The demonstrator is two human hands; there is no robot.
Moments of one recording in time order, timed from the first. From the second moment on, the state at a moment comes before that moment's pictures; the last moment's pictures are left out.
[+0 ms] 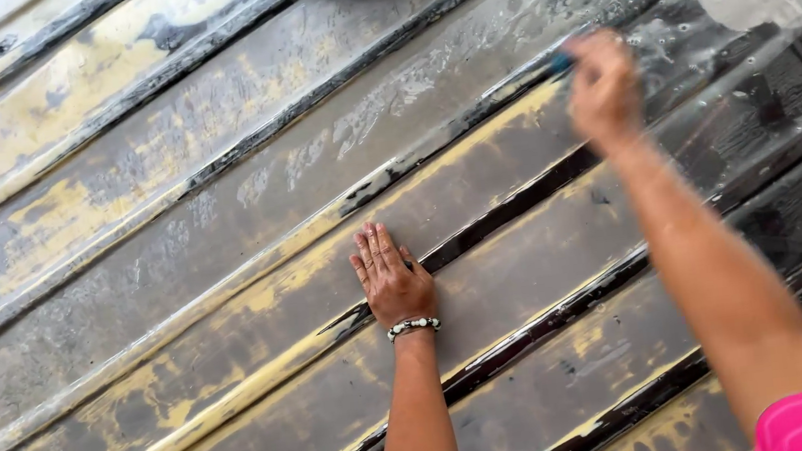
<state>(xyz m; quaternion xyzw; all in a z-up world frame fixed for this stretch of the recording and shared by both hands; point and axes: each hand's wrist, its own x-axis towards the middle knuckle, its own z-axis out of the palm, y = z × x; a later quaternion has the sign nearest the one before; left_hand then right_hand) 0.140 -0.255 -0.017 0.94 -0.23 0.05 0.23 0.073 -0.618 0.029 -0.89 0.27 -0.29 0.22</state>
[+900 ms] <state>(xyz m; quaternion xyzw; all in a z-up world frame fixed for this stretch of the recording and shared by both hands) 0.144 -0.252 -0.030 0.92 -0.24 0.07 0.30 -0.032 -0.366 0.035 0.05 0.16 -0.12 0.98</state>
